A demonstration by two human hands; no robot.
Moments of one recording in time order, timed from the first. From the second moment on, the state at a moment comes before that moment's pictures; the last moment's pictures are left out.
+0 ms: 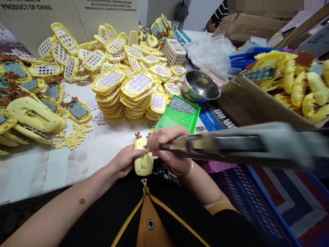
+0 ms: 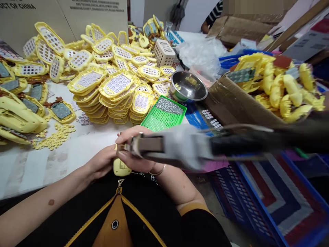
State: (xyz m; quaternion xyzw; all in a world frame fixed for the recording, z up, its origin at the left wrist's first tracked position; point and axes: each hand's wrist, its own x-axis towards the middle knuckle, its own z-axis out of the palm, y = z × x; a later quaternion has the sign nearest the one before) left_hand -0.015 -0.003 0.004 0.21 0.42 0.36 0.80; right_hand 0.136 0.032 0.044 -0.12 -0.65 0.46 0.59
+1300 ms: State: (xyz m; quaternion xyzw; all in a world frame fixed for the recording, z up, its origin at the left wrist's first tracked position) left_hand 0.001 0.006 0.010 0.09 0.50 0.47 0.72; right_hand 0.205 0.044 0.031 -0.21 -0.56 0.32 0.73
